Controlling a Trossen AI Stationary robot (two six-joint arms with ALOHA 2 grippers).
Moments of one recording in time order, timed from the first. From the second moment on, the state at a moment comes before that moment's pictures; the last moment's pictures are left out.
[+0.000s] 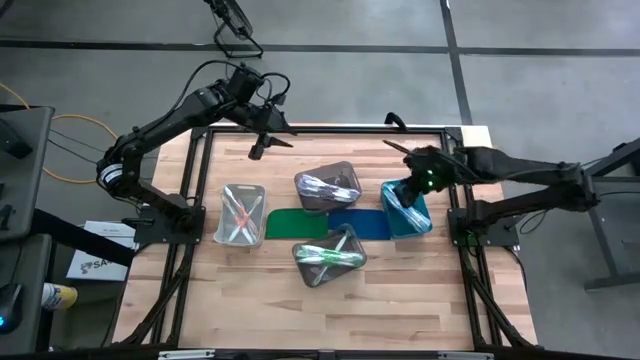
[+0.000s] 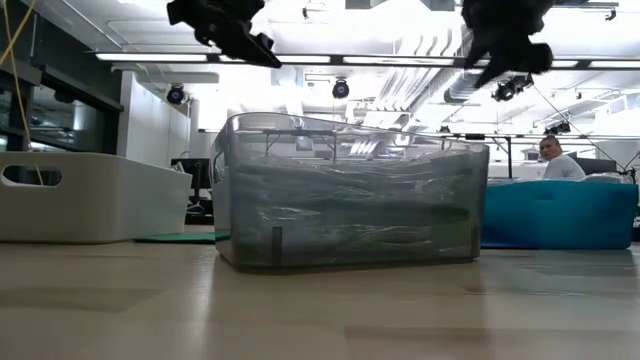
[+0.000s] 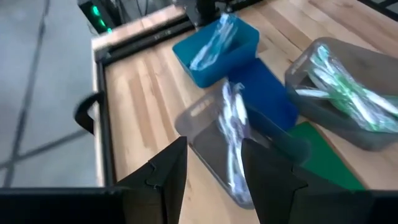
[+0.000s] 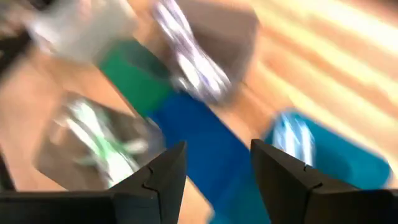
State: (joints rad) left arm 0.71 1.42 1.44 -0.76 0.67 0.89; right arm -0.13 1.02 1.04 -0.92 0.09 0.73
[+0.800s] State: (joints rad) left arm 0.54 0.73 0.69 -0.29 0.62 0.32; right arm 0.13 0.89 0.25 0.84 0.18 0.64
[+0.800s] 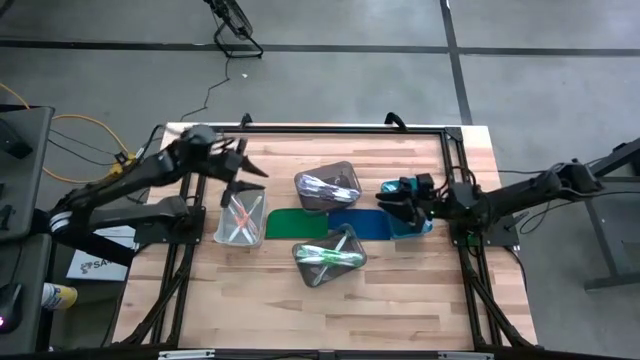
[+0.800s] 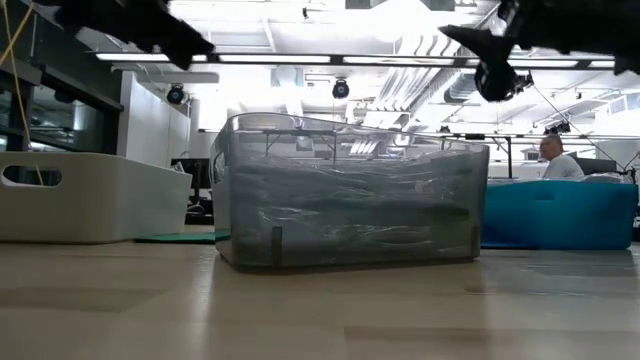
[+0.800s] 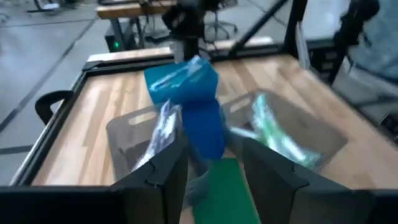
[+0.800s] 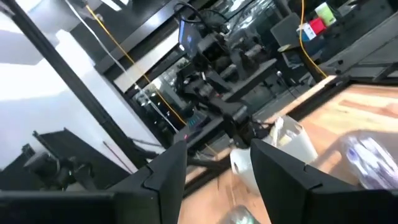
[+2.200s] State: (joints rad) left arm 0.14 0.12 0.02 0.04 0.12 0.17; right arm 0.10 0.49 0.01 0.68 0.33 0.68
